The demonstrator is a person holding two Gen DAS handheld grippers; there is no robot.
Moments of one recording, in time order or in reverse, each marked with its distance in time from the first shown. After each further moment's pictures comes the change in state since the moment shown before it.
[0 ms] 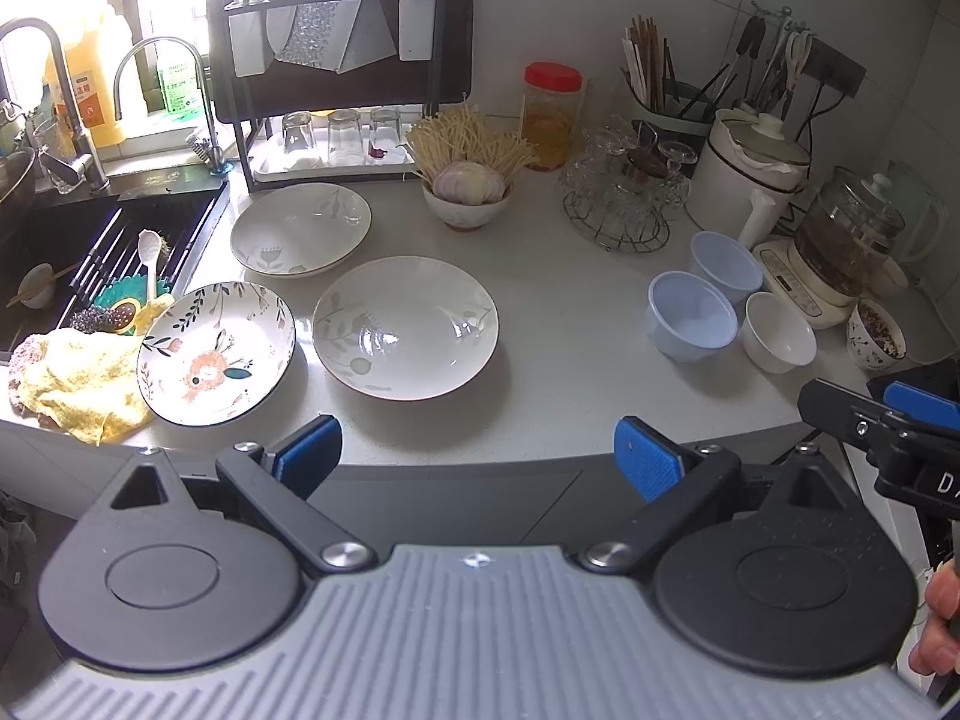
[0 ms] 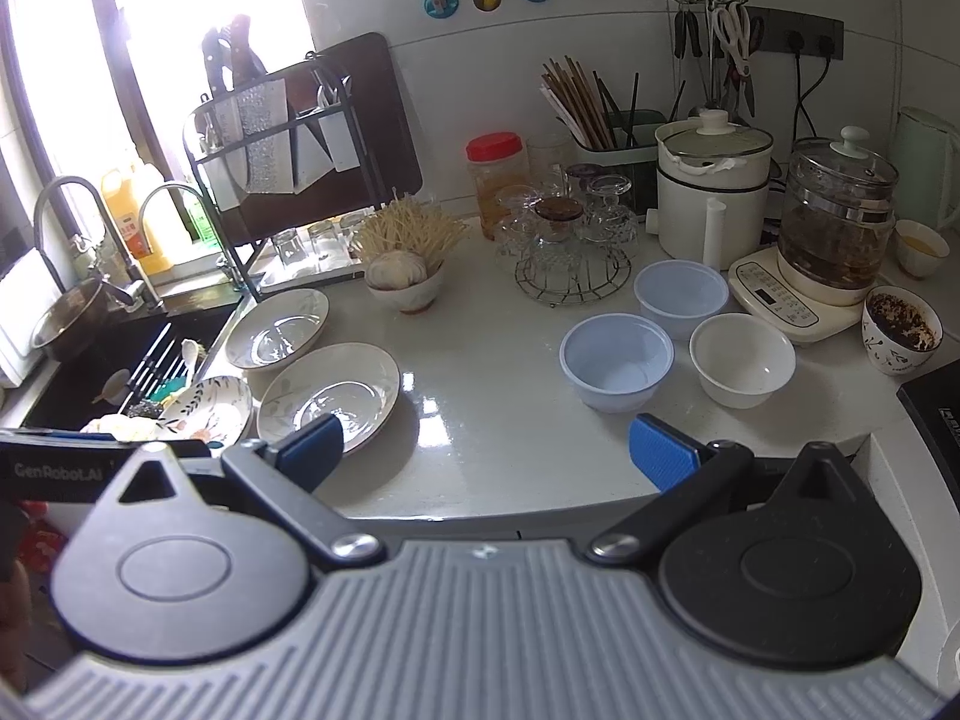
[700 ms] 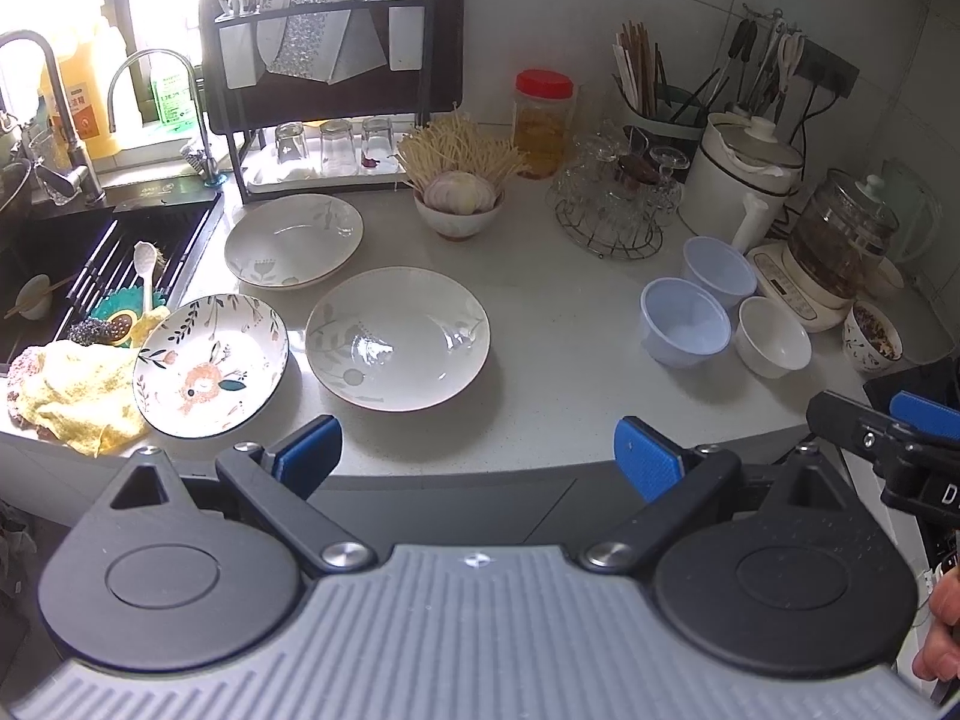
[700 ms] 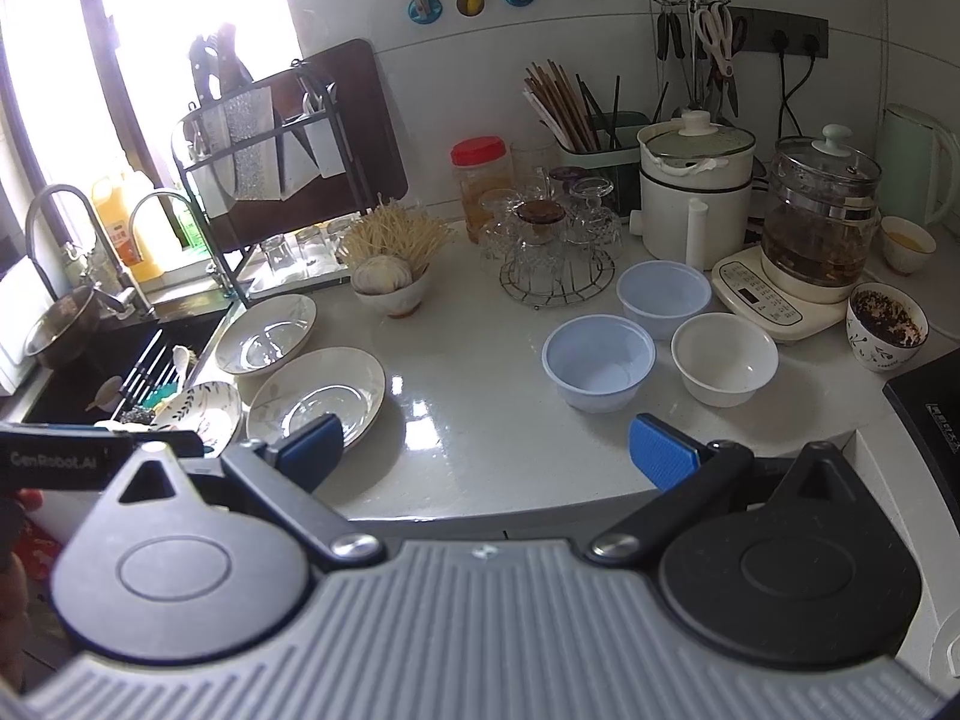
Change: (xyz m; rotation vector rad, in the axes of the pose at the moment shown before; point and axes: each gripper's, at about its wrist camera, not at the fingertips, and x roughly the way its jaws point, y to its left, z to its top) left arm -0.004 -0.005 0.006 0.011 -0.014 -0.001; right arm -0.006 -0.008 0.002 0.010 -0.005 -0.019
